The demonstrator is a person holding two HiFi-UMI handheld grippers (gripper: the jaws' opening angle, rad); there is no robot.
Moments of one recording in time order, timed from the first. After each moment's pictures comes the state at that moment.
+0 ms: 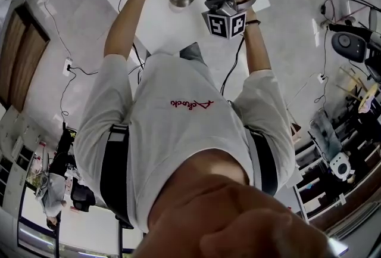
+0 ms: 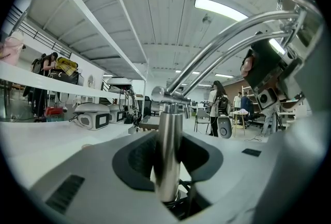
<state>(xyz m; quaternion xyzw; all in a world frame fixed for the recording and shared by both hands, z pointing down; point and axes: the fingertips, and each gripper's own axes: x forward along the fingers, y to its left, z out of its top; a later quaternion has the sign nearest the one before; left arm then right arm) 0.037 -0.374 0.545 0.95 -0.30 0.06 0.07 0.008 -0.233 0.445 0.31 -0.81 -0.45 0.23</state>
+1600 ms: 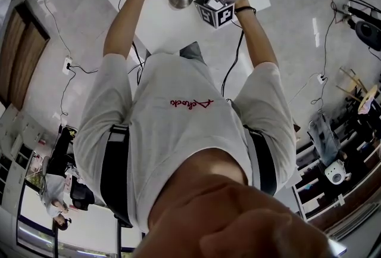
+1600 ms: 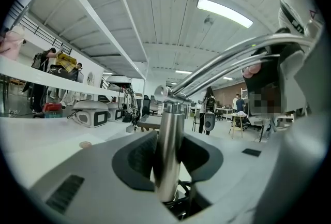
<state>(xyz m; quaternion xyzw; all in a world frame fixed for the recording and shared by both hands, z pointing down) 0.038 -0.375 0.545 0.95 -0.29 0.06 0.08 -0.020 -0.240 0.454 0.29 -0.72 -0.59 0.20</state>
